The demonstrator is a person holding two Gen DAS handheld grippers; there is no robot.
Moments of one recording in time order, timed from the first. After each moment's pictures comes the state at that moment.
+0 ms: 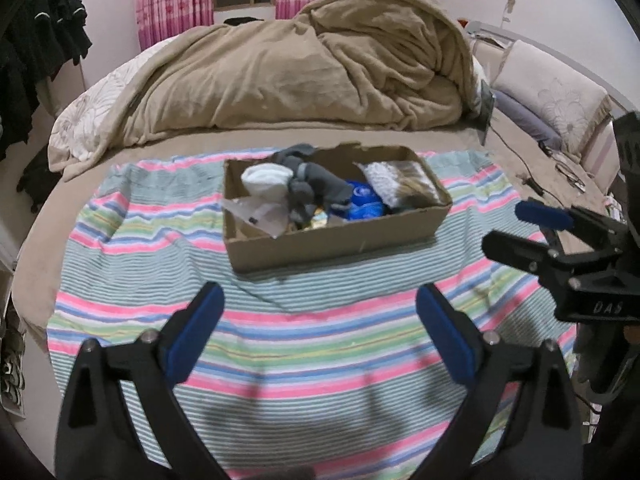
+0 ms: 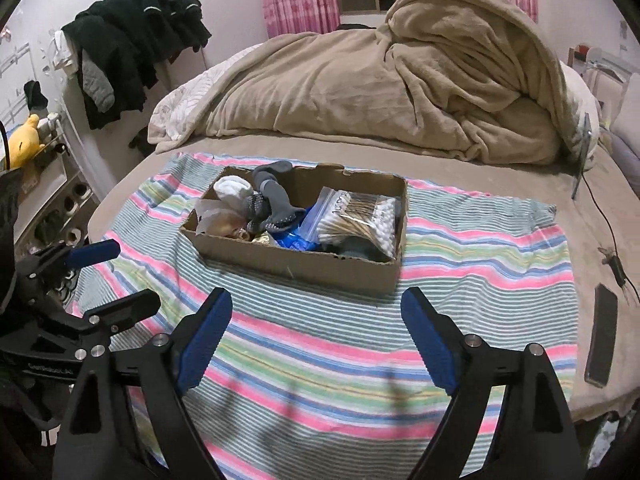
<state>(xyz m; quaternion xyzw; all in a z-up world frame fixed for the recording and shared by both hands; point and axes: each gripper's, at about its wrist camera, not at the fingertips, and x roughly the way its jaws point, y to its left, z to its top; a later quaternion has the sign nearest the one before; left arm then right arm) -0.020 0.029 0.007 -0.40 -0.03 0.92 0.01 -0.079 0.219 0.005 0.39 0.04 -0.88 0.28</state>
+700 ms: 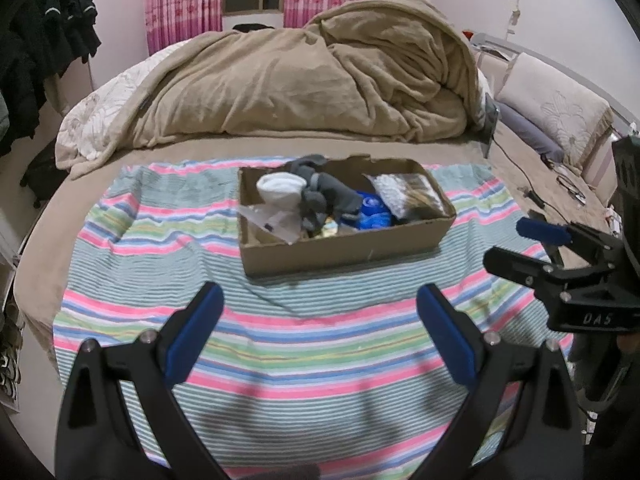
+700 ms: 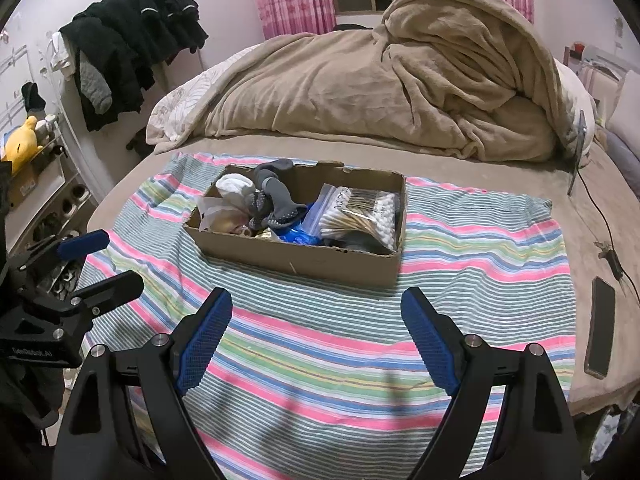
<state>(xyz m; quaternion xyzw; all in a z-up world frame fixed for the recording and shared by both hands) -0.014 0.016 0.014 -0.39 -0.04 0.92 0.00 -0.073 0.216 0.005 0.39 0.04 -0.88 0.27</state>
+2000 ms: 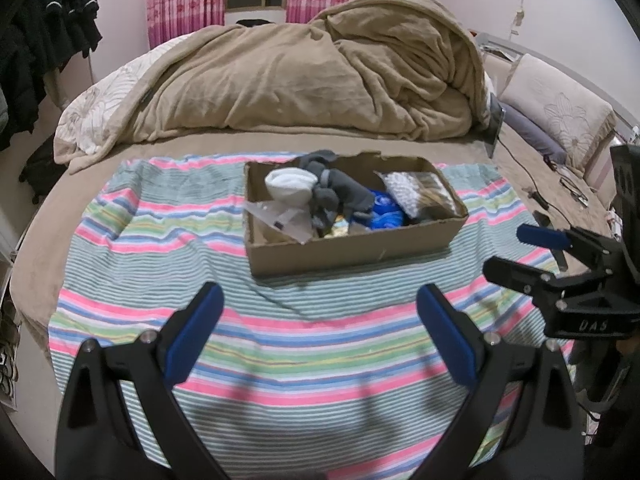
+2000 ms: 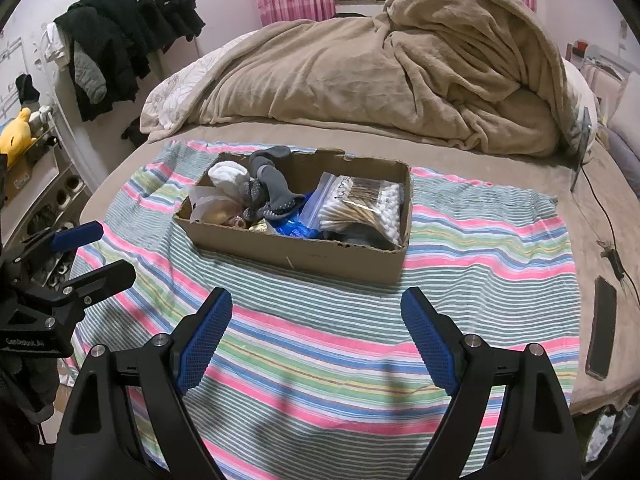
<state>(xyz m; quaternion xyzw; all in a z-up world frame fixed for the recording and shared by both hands) -0.022 0.007 0.003 -0.39 -0.05 0.92 0.00 -0.083 0.205 -0.007 0.40 0.05 -0.87 0.26</state>
